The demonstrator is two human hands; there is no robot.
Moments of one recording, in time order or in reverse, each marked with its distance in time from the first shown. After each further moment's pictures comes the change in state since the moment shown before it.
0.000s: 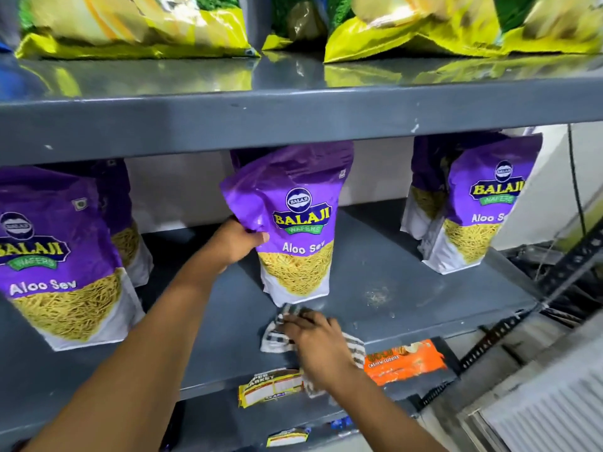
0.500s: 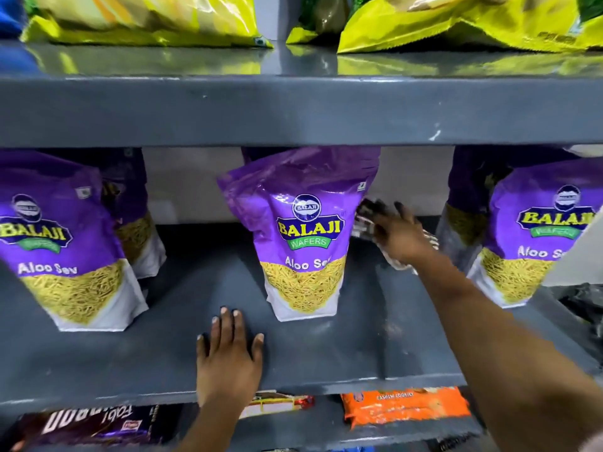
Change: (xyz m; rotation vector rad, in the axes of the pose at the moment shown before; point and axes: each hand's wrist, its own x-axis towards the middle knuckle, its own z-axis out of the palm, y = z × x) left_hand -0.084 -0.133 0.077 0.955 0.182 -0.293; right_hand 0.149 0.170 -0.102 -0.114 0.075 0.037
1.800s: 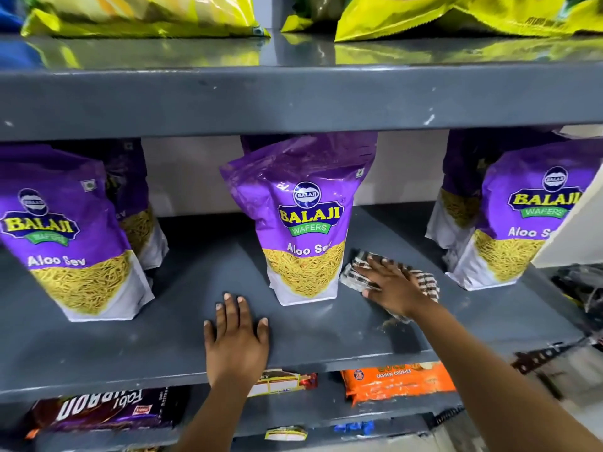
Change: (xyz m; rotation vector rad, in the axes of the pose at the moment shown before) left_hand 0.001 0.001 0.004 0.017 0.068 -0.018; right_hand -0.087 -0.008 0.064 0.155 -0.389 0.116
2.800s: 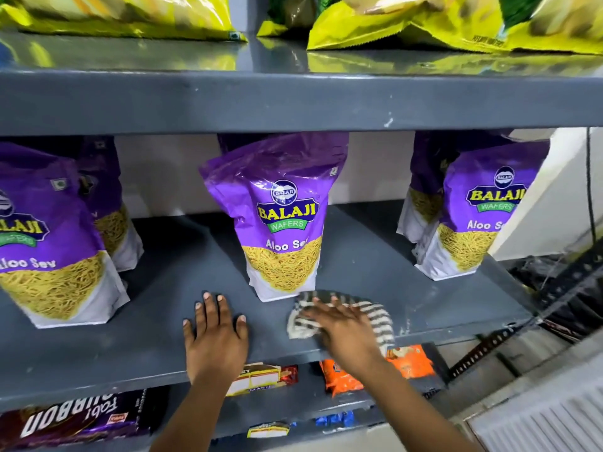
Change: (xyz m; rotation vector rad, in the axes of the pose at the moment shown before) left_hand -0.003 0.000 -0.004 -0.050 -0.026 0.026; right_hand -0.079 -0.071 0.051 -0.045 0.360 -0.201
